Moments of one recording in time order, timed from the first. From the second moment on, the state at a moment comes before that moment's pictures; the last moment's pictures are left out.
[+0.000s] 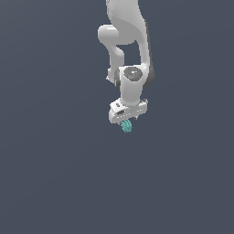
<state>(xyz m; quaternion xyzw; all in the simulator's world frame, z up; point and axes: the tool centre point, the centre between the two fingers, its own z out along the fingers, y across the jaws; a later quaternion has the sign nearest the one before) -0.087 0.058 0.086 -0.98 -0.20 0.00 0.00</state>
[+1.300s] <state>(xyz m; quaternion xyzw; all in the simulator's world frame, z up) -0.088 0.058 0.040 -0.98 -0.20 0.00 0.00</state>
